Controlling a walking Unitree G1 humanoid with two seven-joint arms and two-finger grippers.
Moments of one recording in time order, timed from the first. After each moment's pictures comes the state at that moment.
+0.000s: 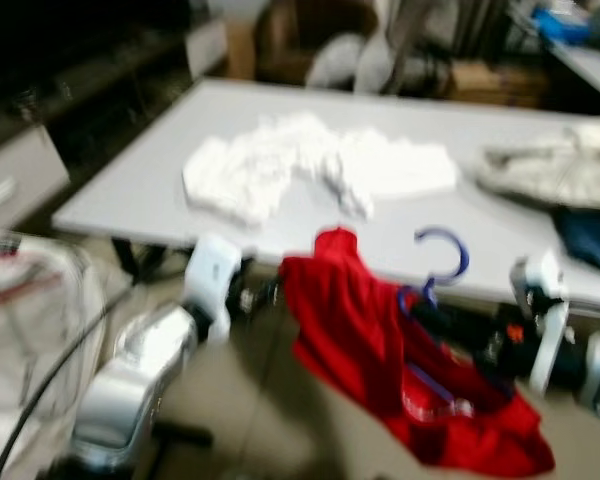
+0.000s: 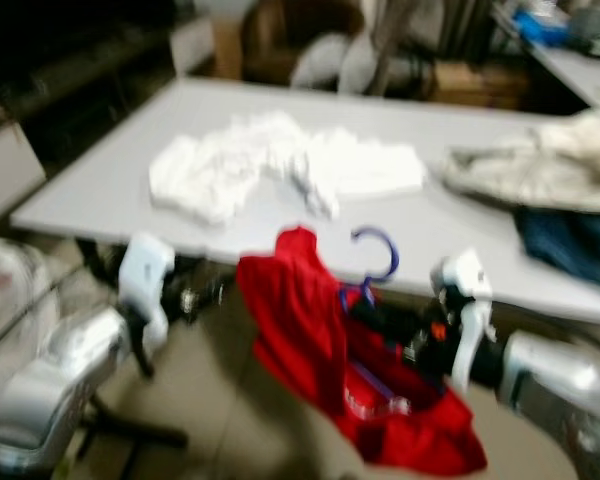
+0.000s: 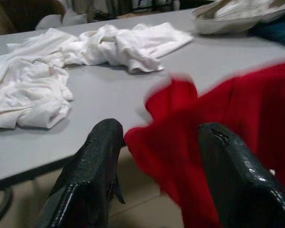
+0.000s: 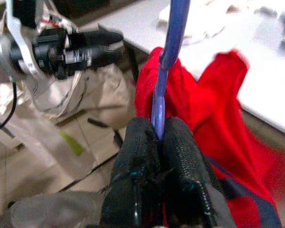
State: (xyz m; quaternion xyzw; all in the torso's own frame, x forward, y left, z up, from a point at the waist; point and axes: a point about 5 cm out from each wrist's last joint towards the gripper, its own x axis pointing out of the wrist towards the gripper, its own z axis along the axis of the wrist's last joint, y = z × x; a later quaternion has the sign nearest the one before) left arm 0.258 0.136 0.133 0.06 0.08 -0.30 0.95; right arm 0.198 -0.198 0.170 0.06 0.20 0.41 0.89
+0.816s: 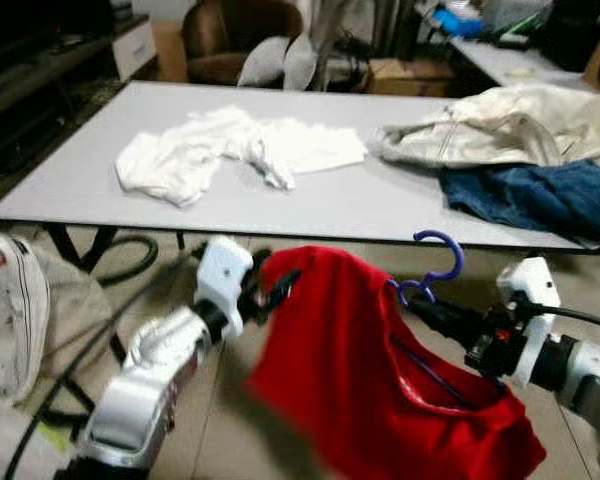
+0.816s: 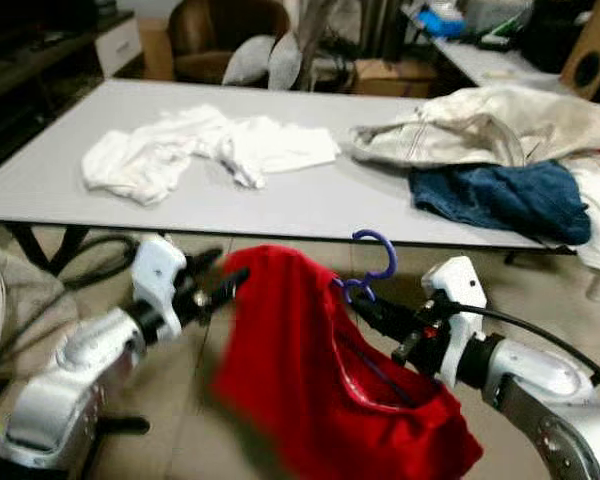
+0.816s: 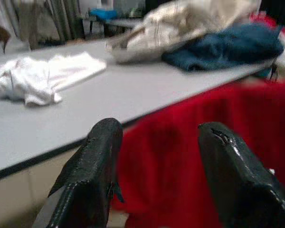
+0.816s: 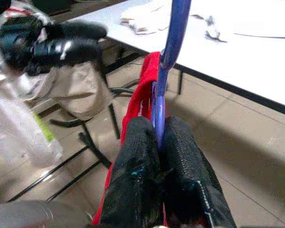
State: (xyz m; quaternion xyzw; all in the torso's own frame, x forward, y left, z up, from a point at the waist) left arm 0.261 0.124 0.141 0.03 0.03 -0.32 0.95; right arm 0.208 -0.199 0.158 0.03 0.15 0.40 0.90
